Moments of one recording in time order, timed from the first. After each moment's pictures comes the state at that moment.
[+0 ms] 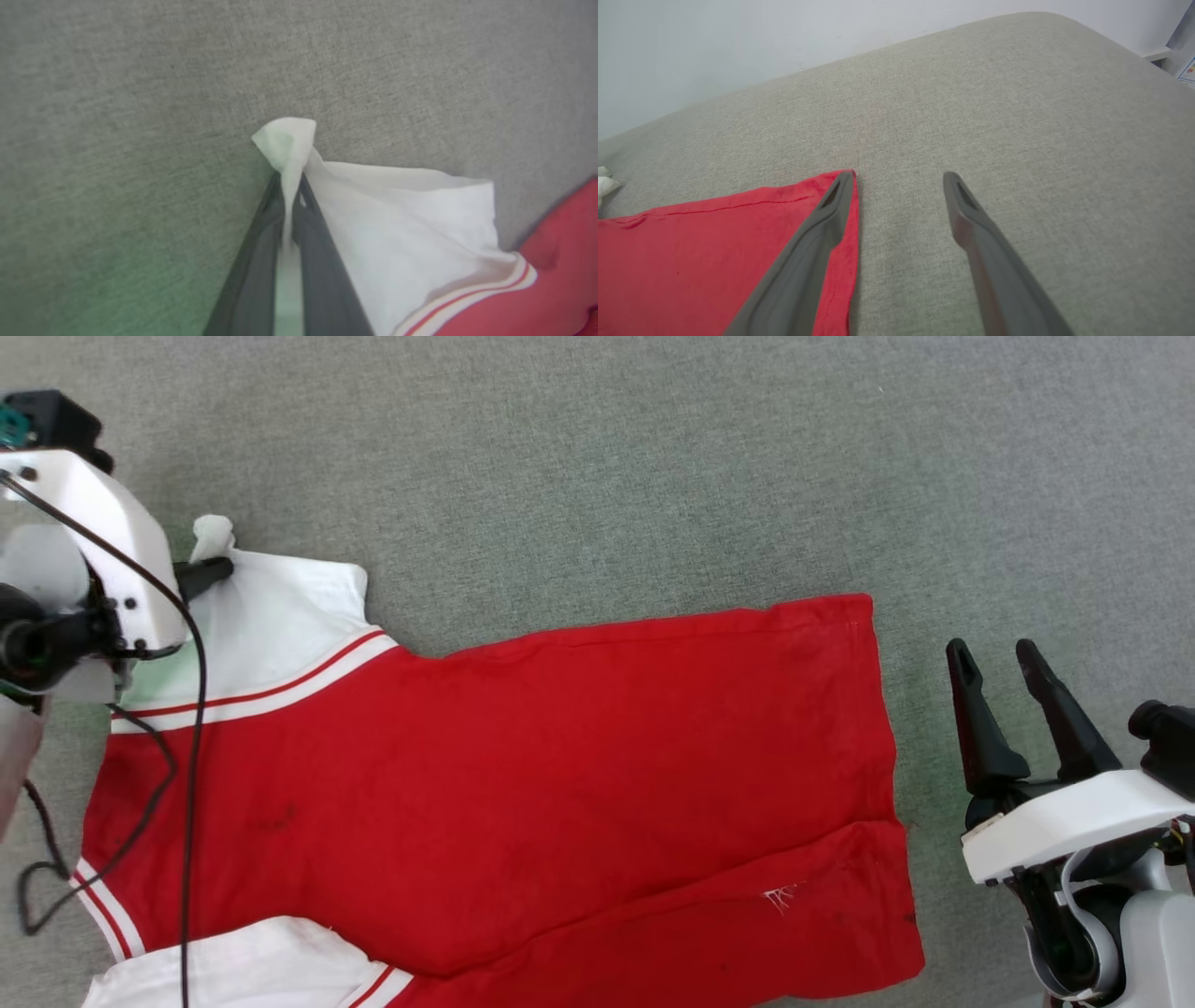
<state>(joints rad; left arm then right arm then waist) -0.95 0.72 -0.64 0.59 -1.14 -0.11 0.75 -0.17 -0.05 -0.07 -0.06 0.36 0.13 0.09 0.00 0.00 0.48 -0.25</state>
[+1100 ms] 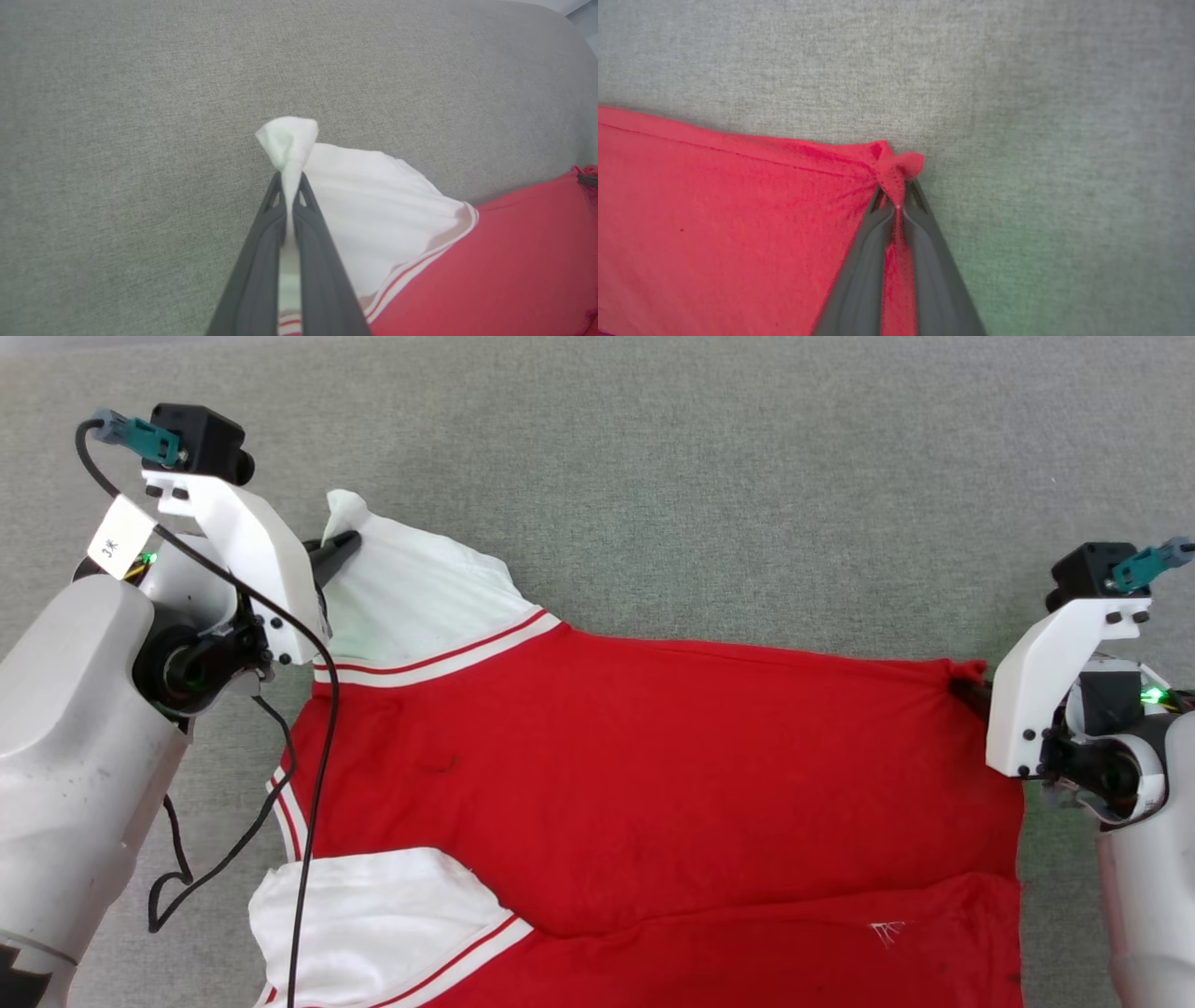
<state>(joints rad) -0.94 0.57 -0.69 0.58 -1.06 -0.12 0.43 -0.54 -0.18 -0.05 0.35 0.33 0.13 0.92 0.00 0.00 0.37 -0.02</state>
